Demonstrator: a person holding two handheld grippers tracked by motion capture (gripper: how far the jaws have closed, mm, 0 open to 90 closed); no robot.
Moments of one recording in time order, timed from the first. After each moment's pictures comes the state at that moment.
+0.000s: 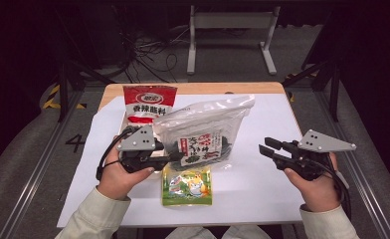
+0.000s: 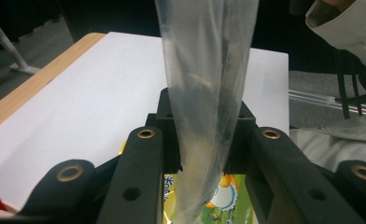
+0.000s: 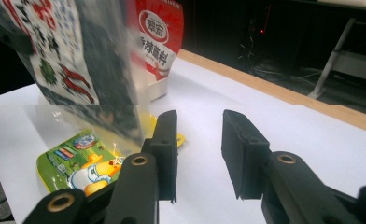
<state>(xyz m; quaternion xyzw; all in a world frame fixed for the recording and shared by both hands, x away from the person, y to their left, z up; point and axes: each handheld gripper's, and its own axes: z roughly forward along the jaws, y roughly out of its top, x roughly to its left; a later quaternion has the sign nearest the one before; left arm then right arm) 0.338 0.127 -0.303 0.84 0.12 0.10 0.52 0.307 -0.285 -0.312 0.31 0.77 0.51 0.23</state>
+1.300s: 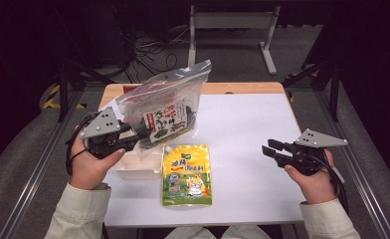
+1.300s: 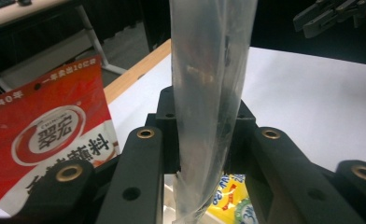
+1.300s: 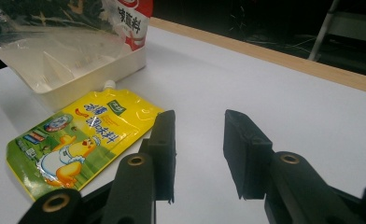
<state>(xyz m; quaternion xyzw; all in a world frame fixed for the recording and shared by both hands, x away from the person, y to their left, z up) 0.353 0.188 -0.285 0.81 0.19 0.22 0.51 0.329 -0.303 -0.340 0.36 0.77 0.48 0.21</state>
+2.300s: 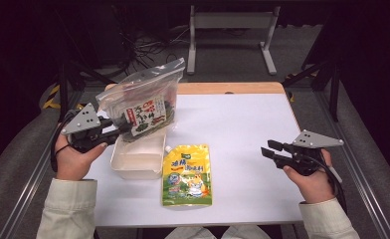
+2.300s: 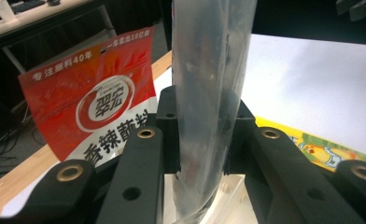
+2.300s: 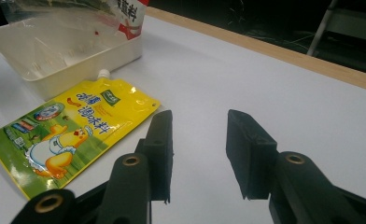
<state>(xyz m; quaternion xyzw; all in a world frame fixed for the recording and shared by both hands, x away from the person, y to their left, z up) 0.376 0.236 -0.306 0.80 0.21 0.24 0.50 0.331 -0.302 -0.346 0.36 0.78 0.47 0.21</state>
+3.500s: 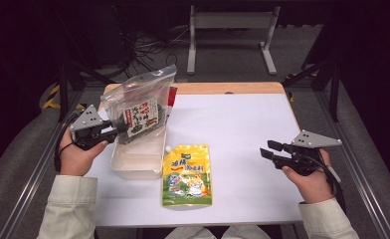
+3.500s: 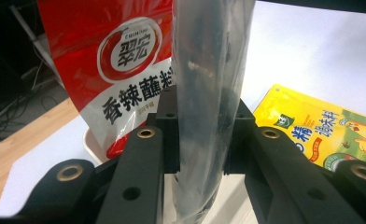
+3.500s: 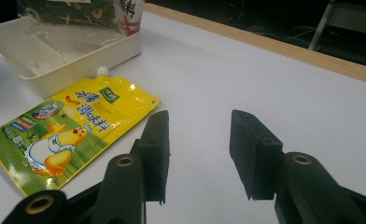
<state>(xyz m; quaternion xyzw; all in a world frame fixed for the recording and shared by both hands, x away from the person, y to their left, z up) 0.402 0.249 -0.339 0.81 0.26 0.23 0.47 0.333 -0.302 -0.349 0.36 0.78 0.46 0.21</state>
